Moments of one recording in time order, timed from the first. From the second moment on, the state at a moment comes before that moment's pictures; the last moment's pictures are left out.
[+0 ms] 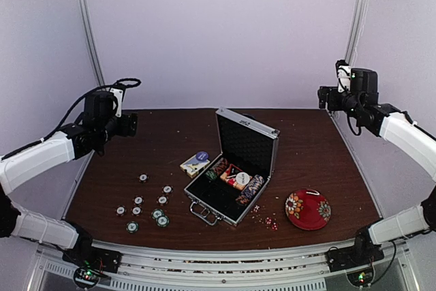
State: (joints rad) left arm -0.43 1.21 0.91 -0.11 -0.50 0.04; right arm 0.21 1.26 1.11 -0.14 0.25 0.02
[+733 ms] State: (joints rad) left arm -0.66 1.25 0.86 -0.26 -0.08 -0.01; right arm 0.22 1.10 0.90 -0.46 -0.25 -0.40
